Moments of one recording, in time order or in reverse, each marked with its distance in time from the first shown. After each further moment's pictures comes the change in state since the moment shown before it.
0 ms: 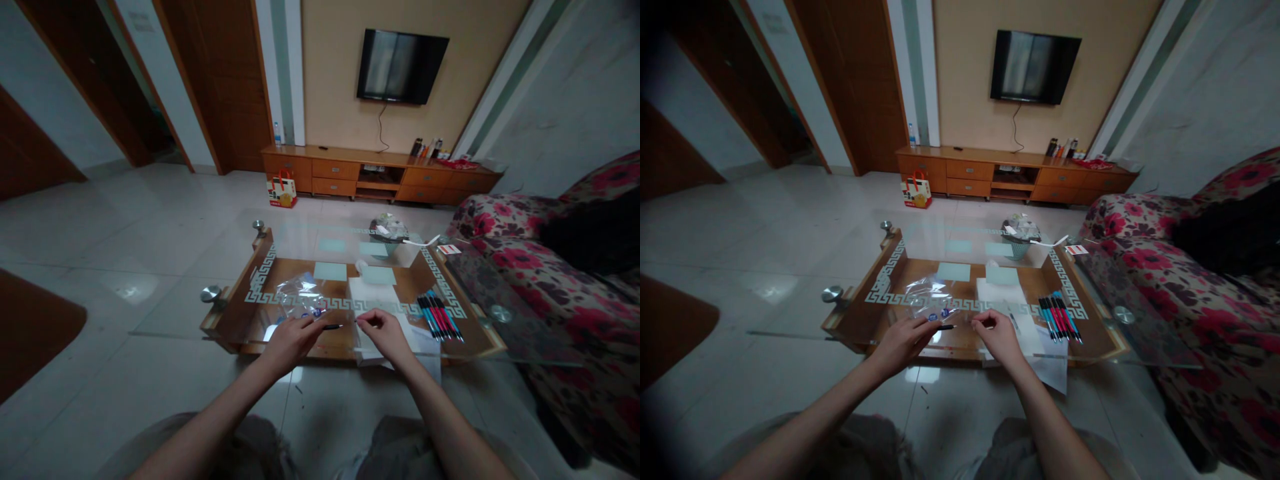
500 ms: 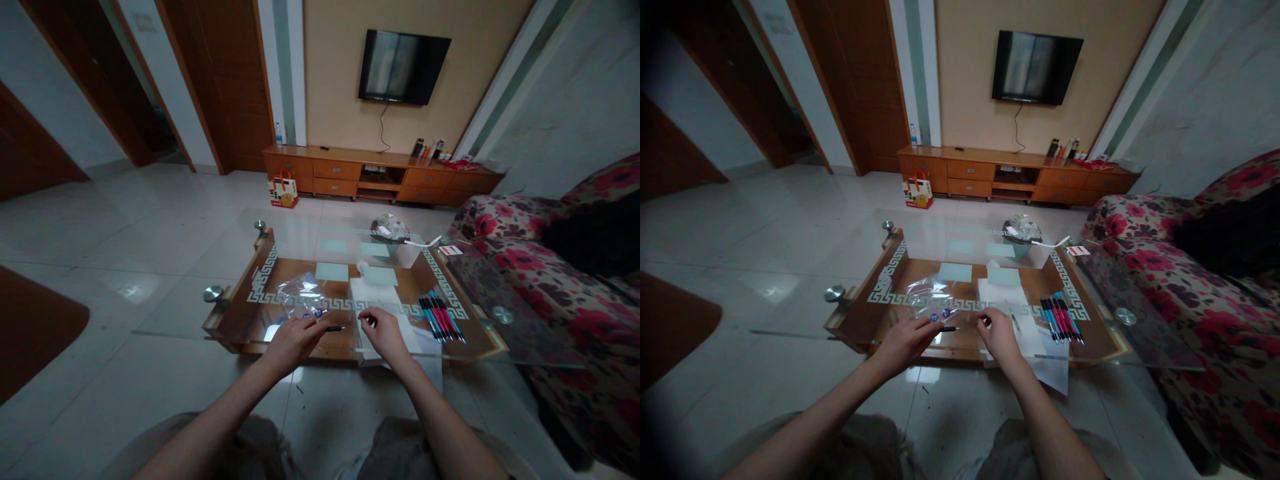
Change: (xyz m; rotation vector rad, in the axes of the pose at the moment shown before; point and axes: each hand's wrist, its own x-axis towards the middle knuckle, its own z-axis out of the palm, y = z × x) left_hand 0.002 0.002 -0.007 0.010 -0.056 0.000; right_hand 0.009 0.004 0.003 -0.416 0.040 -0.233
